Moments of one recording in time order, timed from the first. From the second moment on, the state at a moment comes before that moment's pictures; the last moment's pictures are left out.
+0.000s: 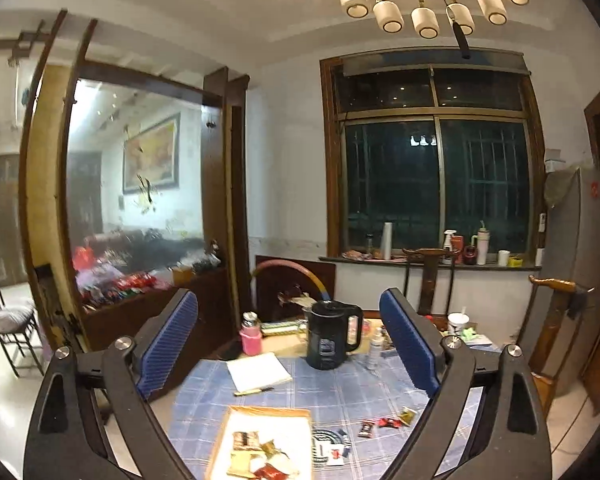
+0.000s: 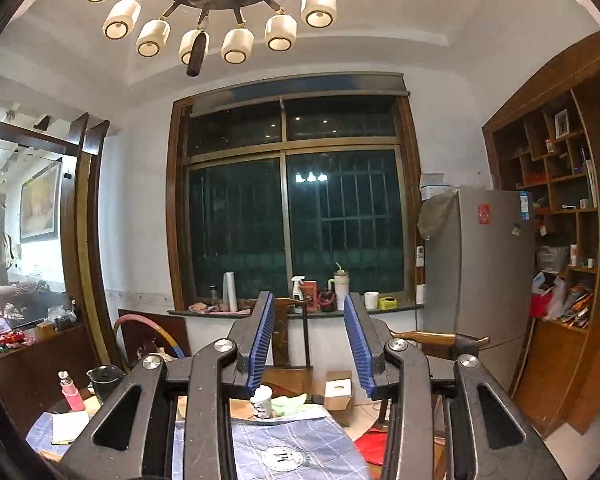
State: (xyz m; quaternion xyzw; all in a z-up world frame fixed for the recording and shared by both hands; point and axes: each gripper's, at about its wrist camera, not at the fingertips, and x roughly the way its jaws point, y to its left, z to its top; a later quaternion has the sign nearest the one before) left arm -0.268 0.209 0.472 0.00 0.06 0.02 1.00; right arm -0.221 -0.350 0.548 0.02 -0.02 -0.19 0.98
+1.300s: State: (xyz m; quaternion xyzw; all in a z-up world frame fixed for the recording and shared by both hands) left arm -0.038 0.115 0.068 -0.05 0.43 -0.12 0.89; right arm 0.124 -0.206 0.018 0.23 0.46 0.12 0.85
